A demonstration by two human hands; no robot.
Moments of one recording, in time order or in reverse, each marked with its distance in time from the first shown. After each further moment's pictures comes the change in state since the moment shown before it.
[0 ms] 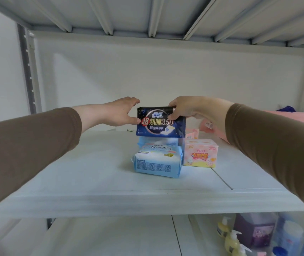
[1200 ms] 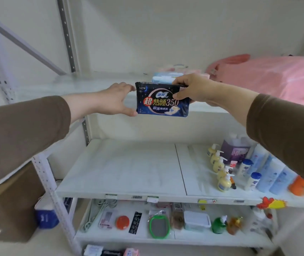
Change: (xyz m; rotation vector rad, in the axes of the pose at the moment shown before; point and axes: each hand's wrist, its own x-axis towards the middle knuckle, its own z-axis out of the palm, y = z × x) left_hand -0.298 0.073 0.030 -0.064 -0.129 -0.115; right_hand -0.274 -0.021 0.103 0.278 -0.037 -0.147
